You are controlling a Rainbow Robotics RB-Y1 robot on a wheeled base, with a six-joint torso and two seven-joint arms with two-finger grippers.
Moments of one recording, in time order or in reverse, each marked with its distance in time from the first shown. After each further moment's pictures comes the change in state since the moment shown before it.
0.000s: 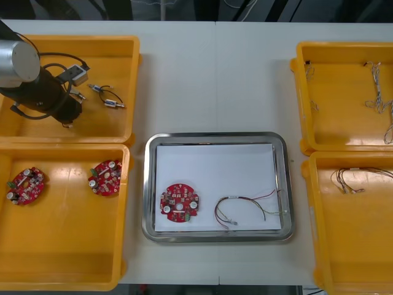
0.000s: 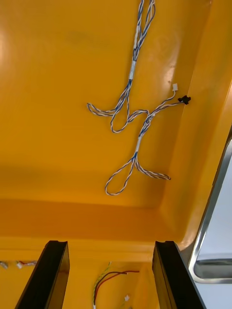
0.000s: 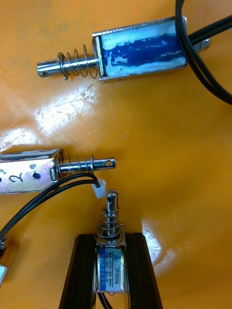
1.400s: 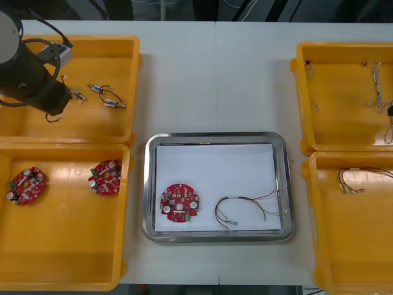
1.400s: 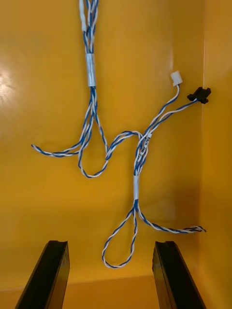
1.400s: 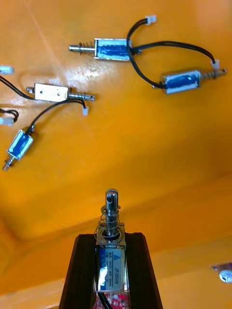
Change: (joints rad) right arm -0.105 0.061 0.068 0.536 -0.016 -0.395 0.000; left arm 0.128 0.041 0.165 -0.623 -0.110 0.491 0.461
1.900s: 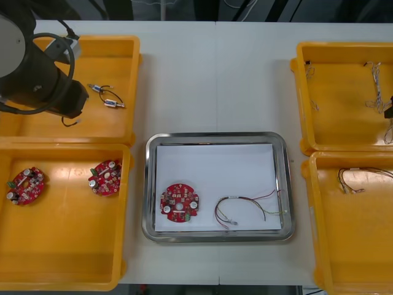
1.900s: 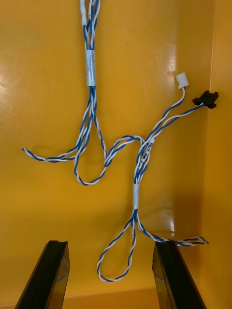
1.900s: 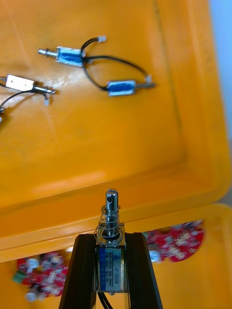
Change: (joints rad) right arm 0.010 0.002 0.055 0.006 0.000 -0.058 0.000; left arm 0.032 -0.064 0.006 -0.308 -0.001 0.147 0.362
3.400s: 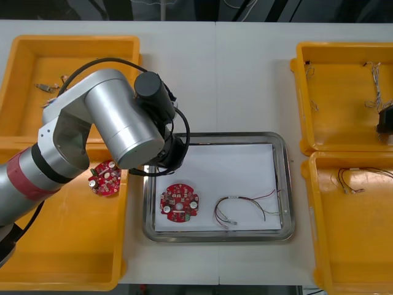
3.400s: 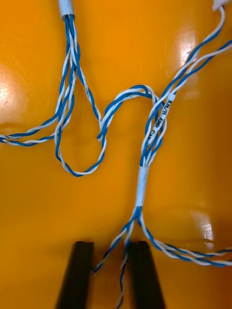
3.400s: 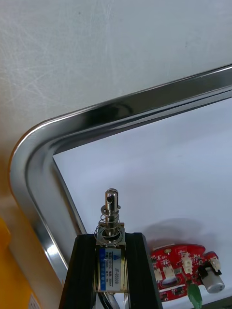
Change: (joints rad) right arm 0.099 0.019 0.047 -0.002 -0.092 -0.137 -0.095; left arm -0.054 -0.164 -0.595 0.044 -0.125 -0.263 0.457
